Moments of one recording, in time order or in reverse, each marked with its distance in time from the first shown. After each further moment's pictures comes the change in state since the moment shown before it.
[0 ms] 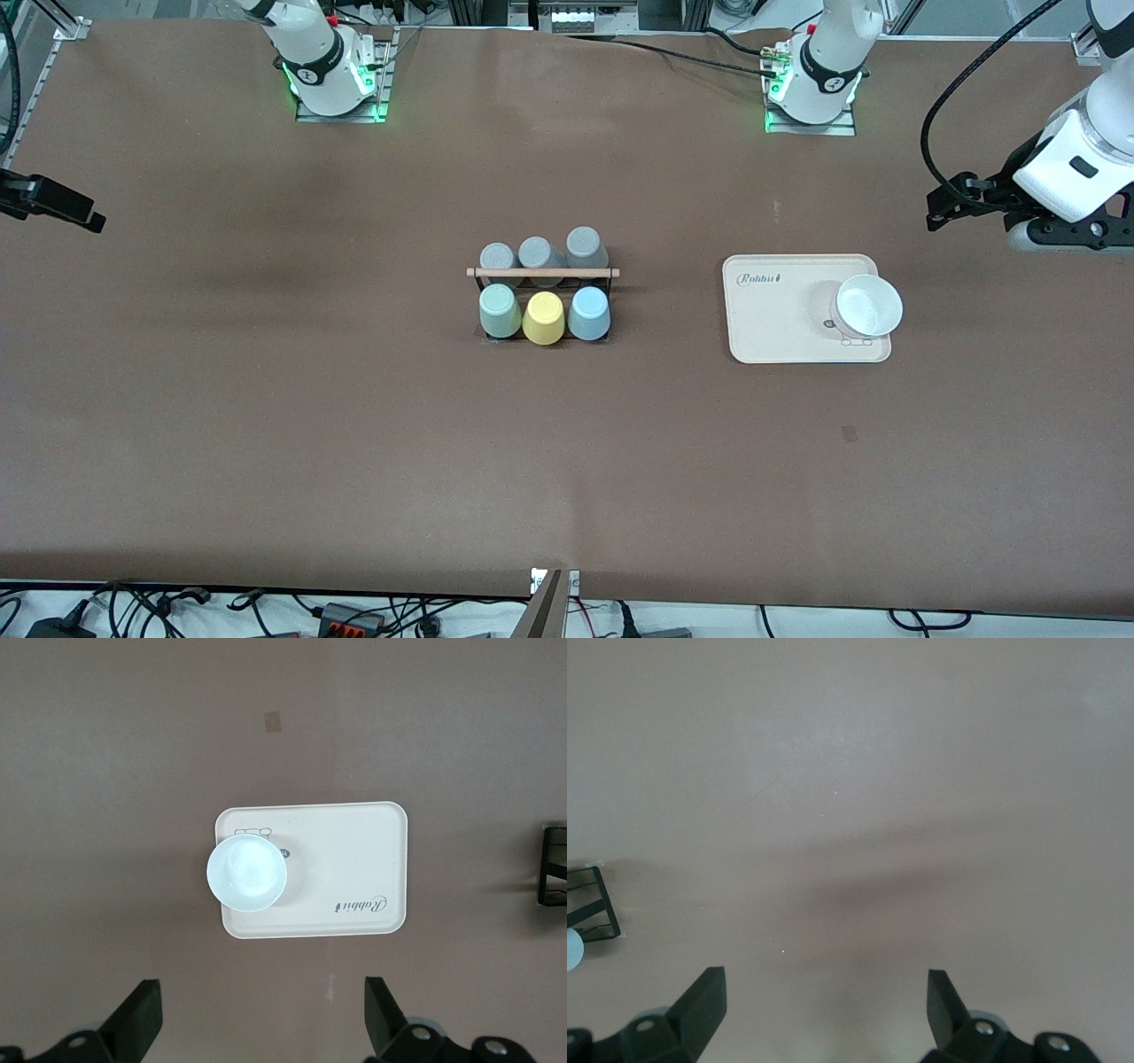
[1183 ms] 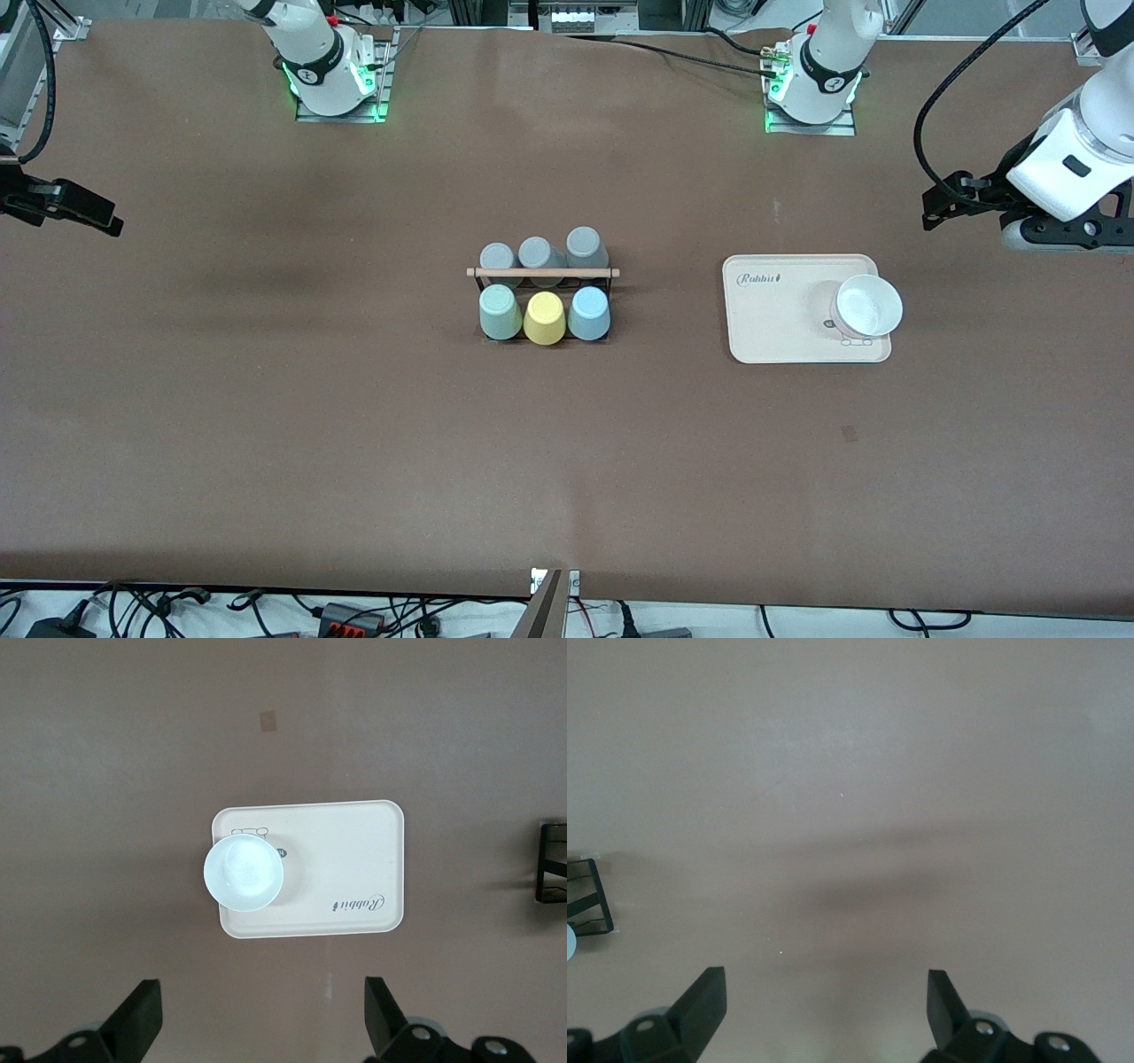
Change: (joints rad) left arm -0.003 -0.002 -0.006 0.000 0.000 -0.003 0.000; right arm 0.006 0.006 0.030 -0.001 -0.021 0.008 0.000
